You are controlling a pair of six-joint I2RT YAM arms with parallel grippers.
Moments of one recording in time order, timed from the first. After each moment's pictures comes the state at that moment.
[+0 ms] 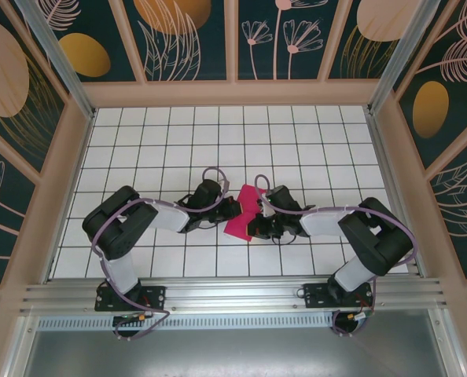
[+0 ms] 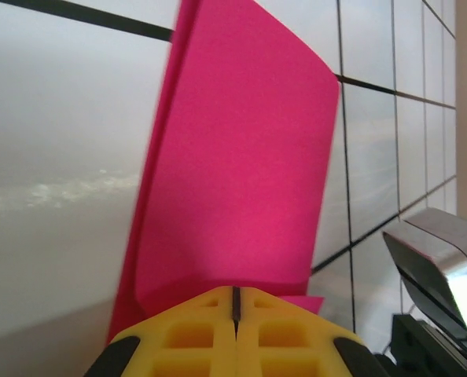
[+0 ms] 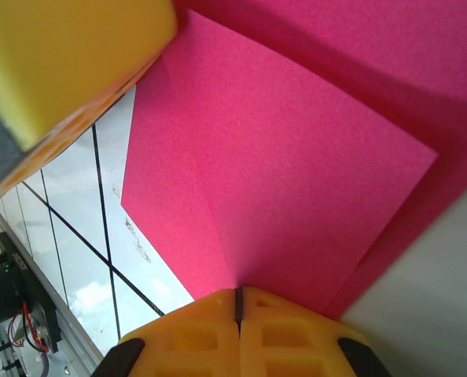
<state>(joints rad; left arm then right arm) -0.74 1.82 0.70 0.43 0.30 -0.97 0.68 1.56 0.53 0.06 -0.54 0.76</state>
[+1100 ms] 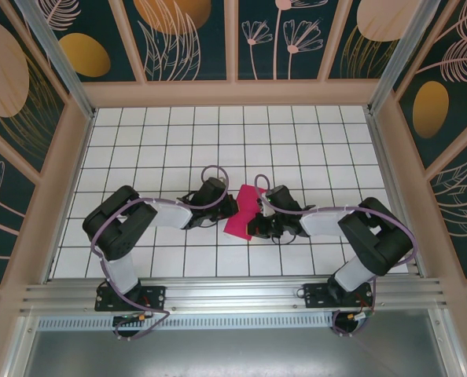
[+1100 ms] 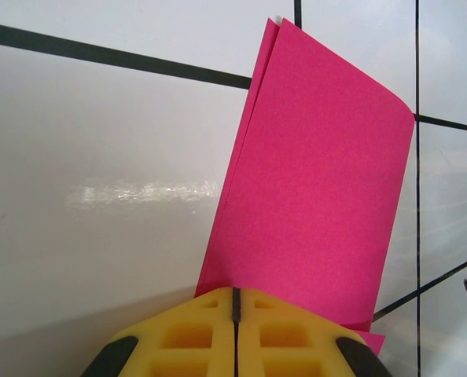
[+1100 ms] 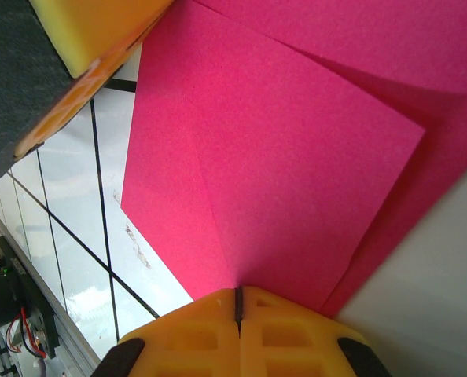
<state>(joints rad) -0.75 1.81 0.77 0.25 0.15 -0.95 0.68 1.56 0.53 0.07 -0.52 0.76</state>
